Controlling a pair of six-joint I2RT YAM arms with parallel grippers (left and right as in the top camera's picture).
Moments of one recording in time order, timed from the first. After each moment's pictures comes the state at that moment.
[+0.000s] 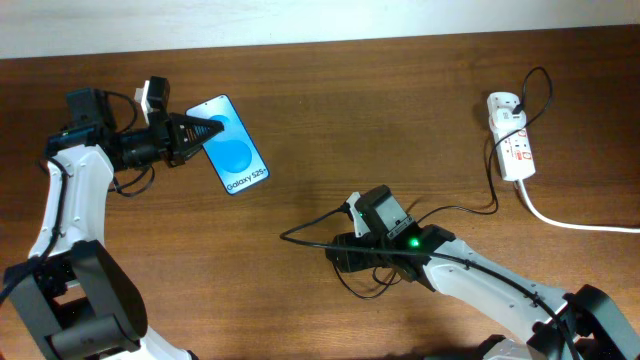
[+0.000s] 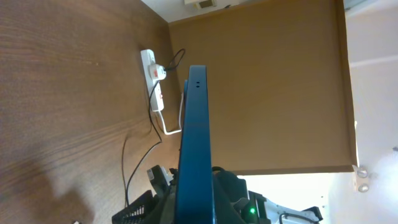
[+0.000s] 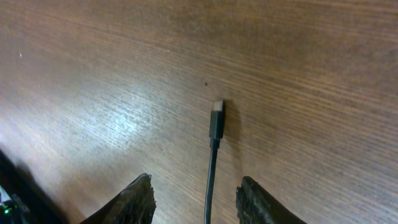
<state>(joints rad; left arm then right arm) 0.25 1.83 1.44 -0.85 1.46 -0.07 0.62 1.46 0.68 -0.26 -0.35 0.51</state>
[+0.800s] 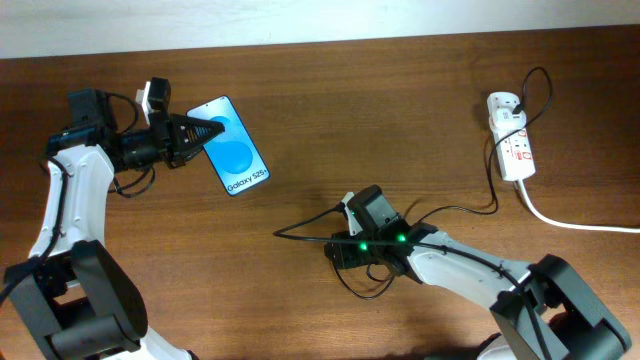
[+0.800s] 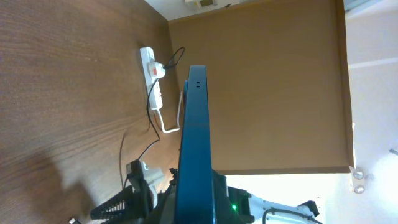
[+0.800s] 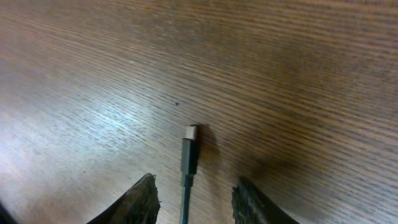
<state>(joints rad) 0.25 1.83 1.44 -0.87 1.46 -0.07 0.62 1.61 0.68 -0.14 -0.33 0.52</state>
